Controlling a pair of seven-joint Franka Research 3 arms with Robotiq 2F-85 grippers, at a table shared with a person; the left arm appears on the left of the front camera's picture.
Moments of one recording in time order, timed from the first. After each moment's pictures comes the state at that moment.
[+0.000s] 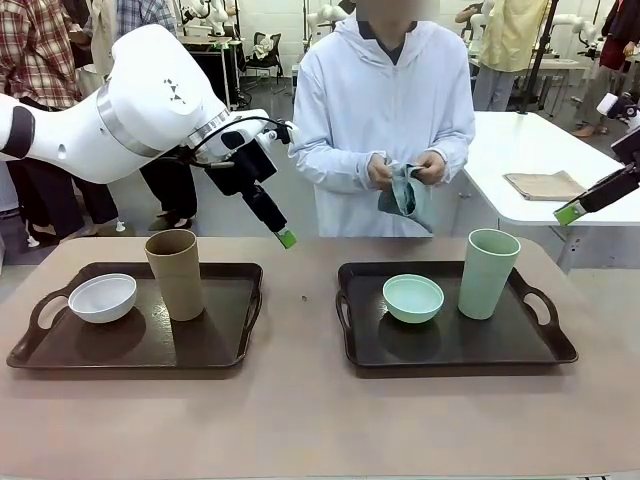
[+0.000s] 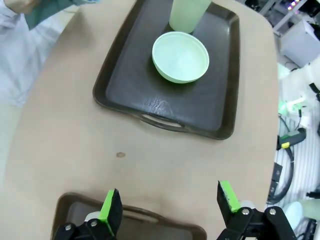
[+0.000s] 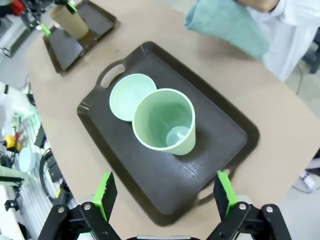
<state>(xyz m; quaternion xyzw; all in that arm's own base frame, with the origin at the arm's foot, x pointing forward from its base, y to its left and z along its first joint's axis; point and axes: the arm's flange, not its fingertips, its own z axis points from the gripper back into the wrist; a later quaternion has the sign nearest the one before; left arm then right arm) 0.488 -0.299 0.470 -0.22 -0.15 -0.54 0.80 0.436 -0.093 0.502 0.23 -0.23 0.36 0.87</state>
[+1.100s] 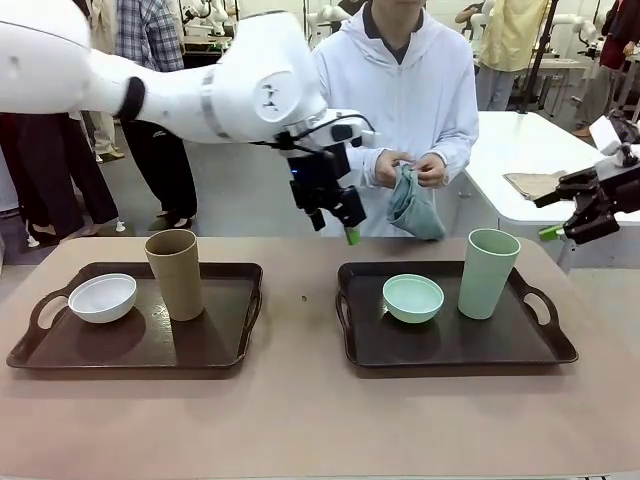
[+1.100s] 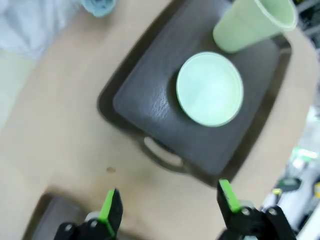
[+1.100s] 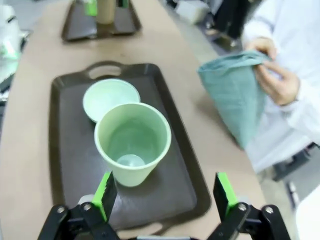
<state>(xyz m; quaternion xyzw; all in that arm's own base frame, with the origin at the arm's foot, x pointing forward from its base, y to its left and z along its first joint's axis) 0.505 -0.435 0.473 -0.13 -0.07 -0.41 0.90 0.471 -0.108 0.431 0.20 -0.39 0.58 0.68</state>
